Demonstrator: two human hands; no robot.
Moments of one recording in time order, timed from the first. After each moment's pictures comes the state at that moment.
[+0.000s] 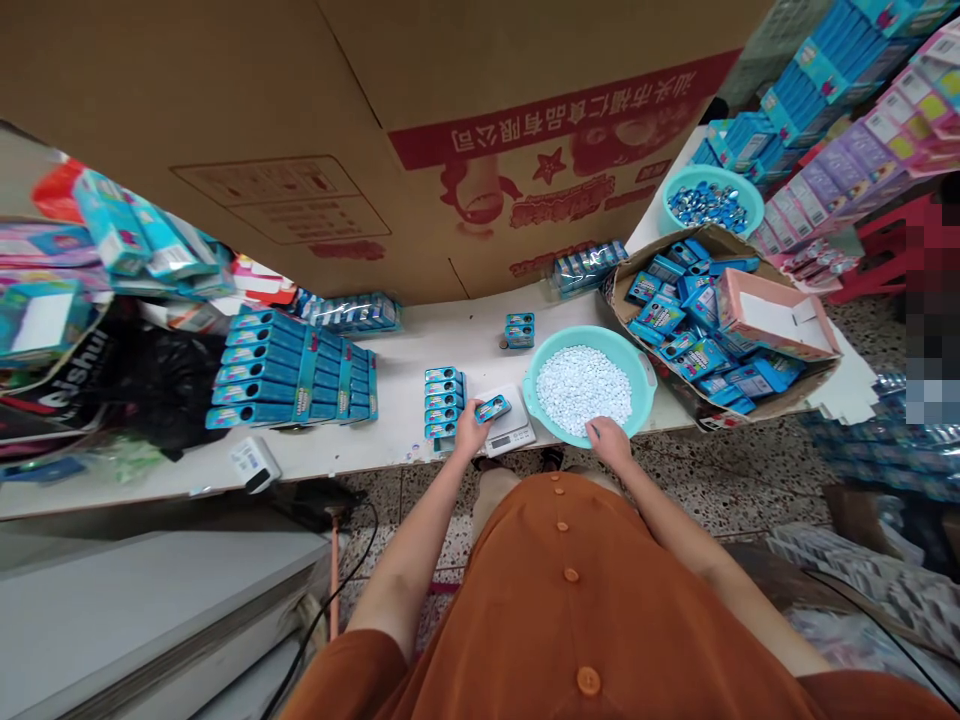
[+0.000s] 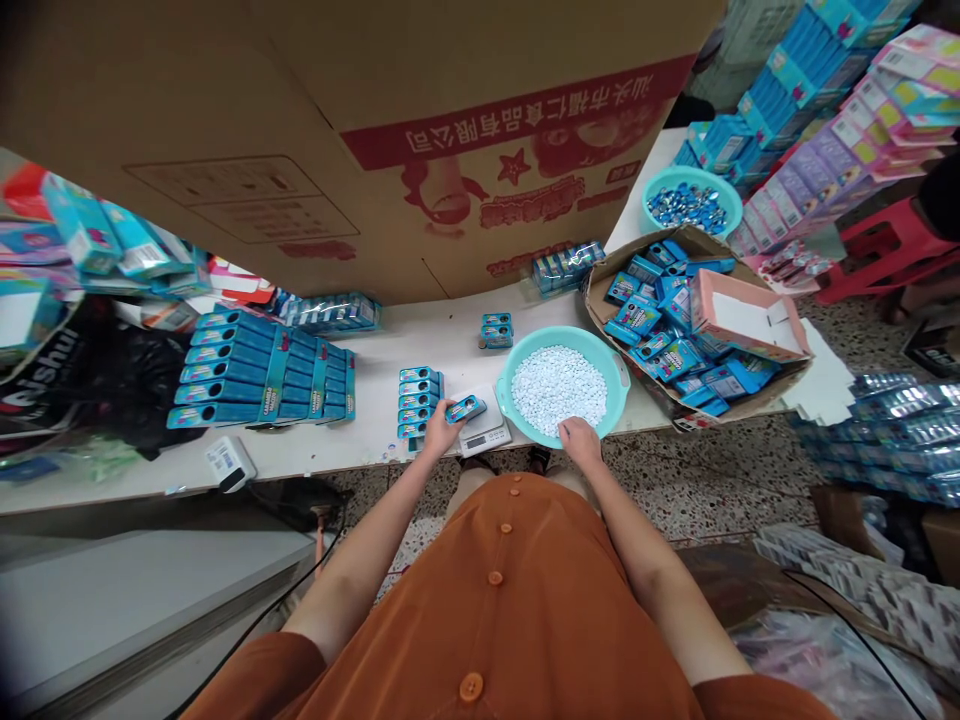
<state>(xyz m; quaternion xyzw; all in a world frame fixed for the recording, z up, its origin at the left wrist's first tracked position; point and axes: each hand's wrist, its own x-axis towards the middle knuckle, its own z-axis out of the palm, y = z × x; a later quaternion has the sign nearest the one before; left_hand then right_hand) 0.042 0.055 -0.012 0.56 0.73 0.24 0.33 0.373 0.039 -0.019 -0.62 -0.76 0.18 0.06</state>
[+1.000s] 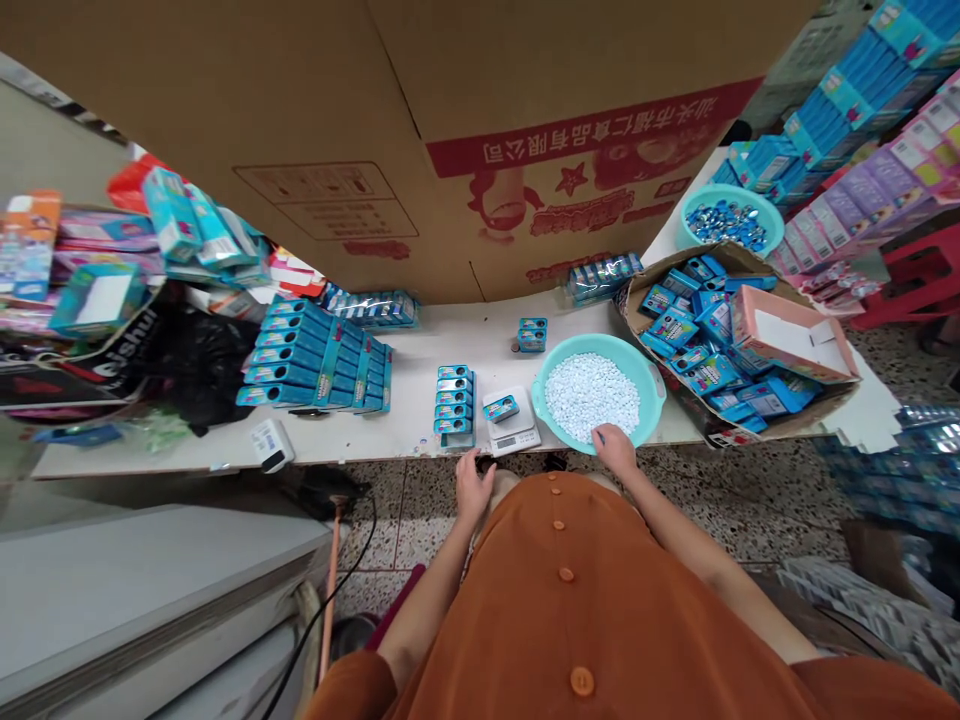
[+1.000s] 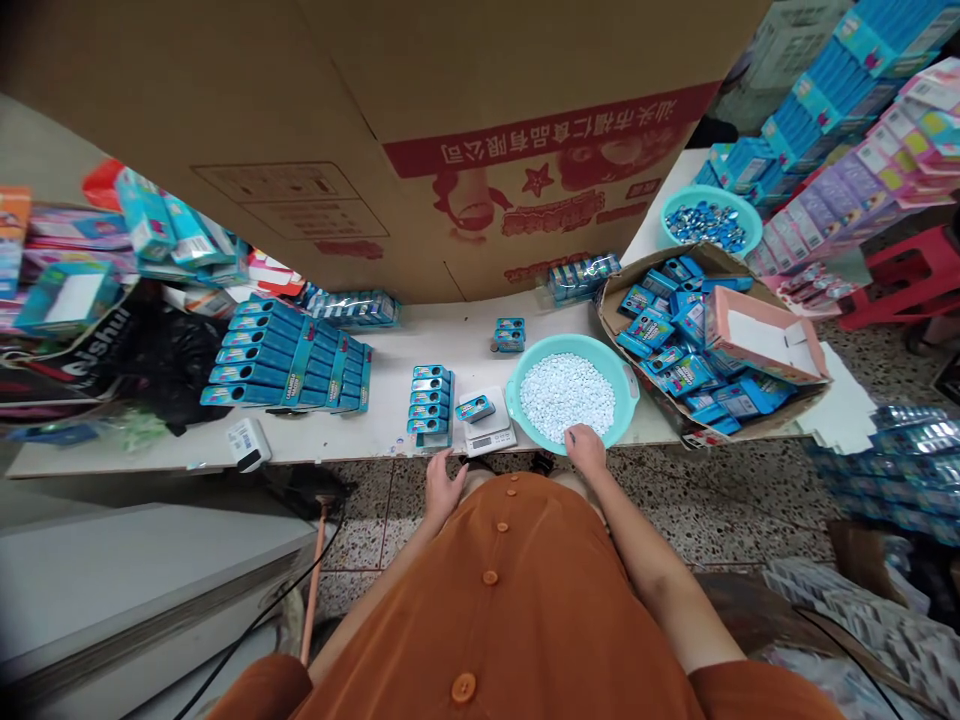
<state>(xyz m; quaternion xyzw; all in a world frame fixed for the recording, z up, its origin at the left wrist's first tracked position) 0.053 -0.067 -0.029 0.55 0.77 0.26 0.18 0.375 0.040 -0.025 -0.62 -0.76 0.19 0.09</state>
